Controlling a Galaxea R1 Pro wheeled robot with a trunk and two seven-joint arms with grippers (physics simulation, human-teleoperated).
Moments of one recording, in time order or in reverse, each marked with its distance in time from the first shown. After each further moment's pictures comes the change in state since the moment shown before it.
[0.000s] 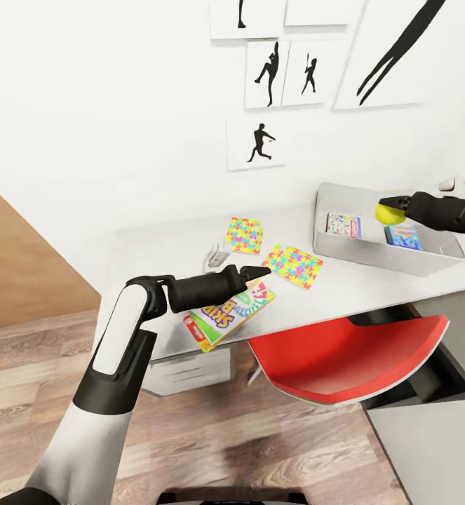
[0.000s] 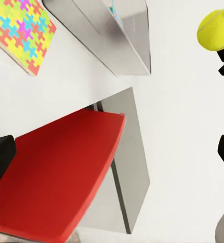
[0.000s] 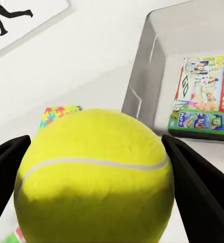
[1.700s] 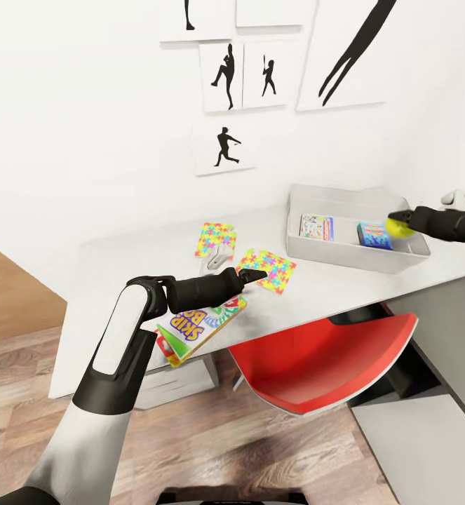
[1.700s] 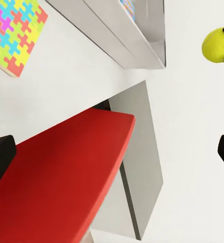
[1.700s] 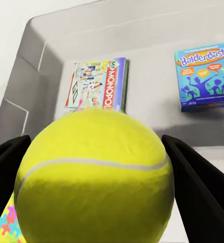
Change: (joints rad) left arm -0.002 0.007 -0.011 0.000 0.006 -0.011 0.087; right arm -0.002 0.013 -0.009 0.104 0.195 0.000 -0.001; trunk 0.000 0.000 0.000
